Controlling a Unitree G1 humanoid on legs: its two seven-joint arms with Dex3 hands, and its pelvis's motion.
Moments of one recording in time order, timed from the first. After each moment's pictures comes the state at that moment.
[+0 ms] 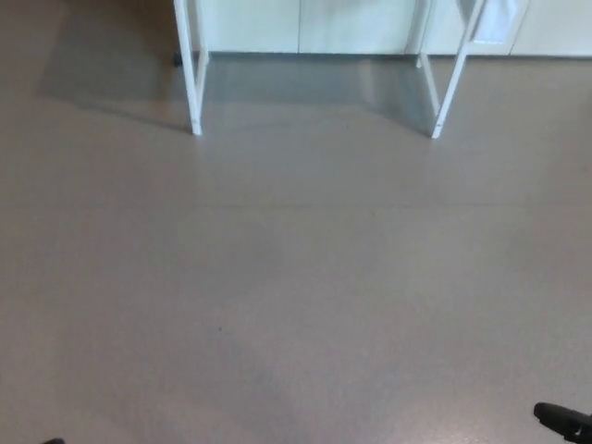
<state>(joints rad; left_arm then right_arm) 0.46 0.23 0.34 0.31 -0.29 0.04 -0.38 0.41 -0.24 -0.19 0.22 0.23 0.04 0.35</state>
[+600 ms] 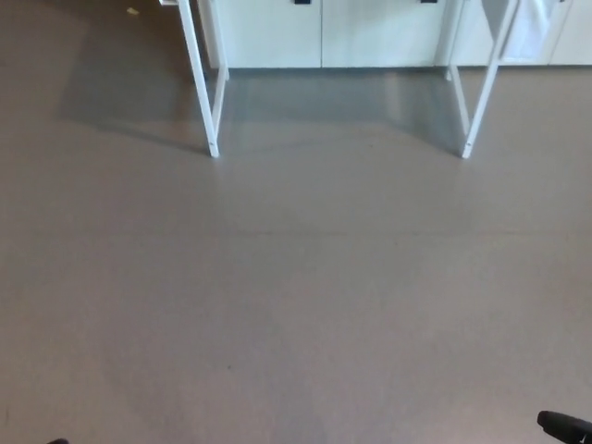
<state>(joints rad) 0.47 0.23 0.32 0.33 -0.28 0.01 -0.38 0.41 -0.26 -0.18 0.22 0.22 0.04 0.35</state>
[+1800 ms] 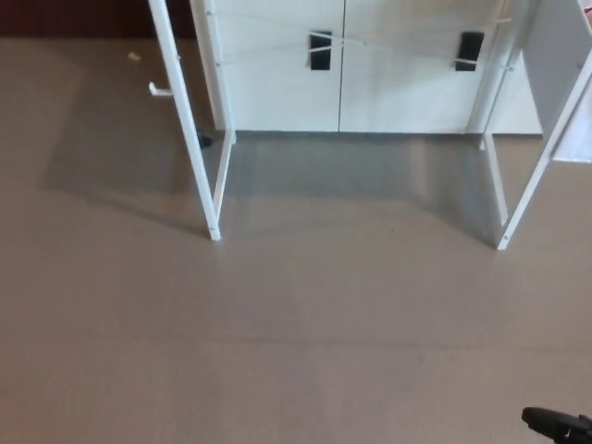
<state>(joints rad) 0.50 0.25 0.27 0.39 -0.21 -0.14 -0.34 0.41 -0.27 -0.15 0.23 0.20 0.02 0.36</state>
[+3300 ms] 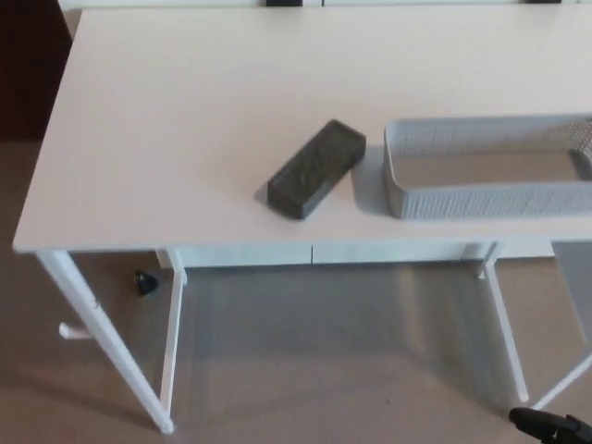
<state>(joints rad) 0.52 0.15 0.16 0.35 -0.15 -0.19 -0.26 0.43 -0.24 -0.12 0.18 0.19 0.02 0.33</state>
